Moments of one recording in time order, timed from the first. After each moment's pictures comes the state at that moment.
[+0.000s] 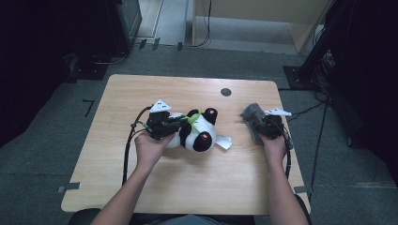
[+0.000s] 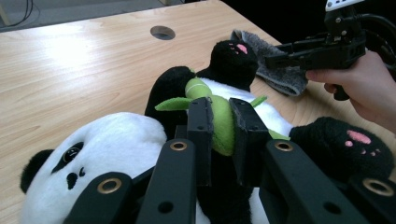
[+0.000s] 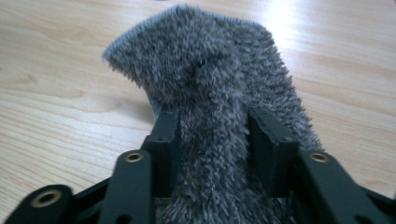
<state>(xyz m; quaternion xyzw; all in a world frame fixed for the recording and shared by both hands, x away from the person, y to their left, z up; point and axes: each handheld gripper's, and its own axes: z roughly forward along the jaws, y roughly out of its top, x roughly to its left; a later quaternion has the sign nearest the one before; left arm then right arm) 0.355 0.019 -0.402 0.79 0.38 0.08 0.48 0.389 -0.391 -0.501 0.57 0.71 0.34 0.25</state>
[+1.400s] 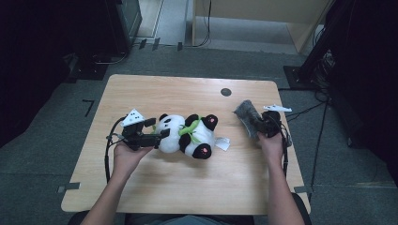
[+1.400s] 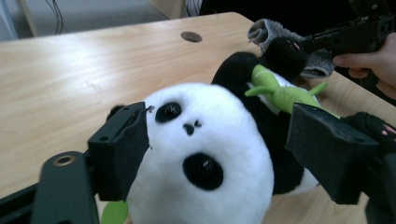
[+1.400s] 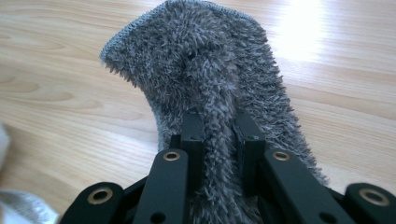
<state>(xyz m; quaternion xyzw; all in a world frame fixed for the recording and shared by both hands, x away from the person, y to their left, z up) 0.334 0.090 -0.422 0.77 0.38 0.12 0.51 0.385 -0.374 -0.474 0.57 0.70 0.38 0.20</state>
